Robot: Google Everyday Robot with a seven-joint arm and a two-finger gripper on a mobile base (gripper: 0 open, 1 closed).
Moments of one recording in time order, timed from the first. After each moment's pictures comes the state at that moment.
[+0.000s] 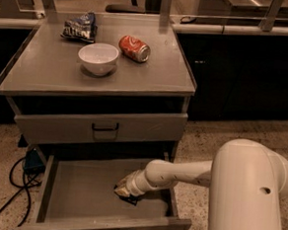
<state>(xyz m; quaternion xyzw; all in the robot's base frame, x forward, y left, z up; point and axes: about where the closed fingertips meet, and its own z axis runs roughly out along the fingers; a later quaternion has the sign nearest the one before) 0.557 0.074 0.349 -0.53 0.77 0.25 0.25</state>
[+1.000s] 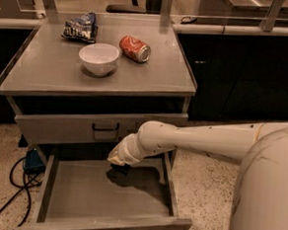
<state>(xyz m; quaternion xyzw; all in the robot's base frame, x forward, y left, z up) 0.578 0.096 0.551 -0.60 0.73 0.18 0.29</state>
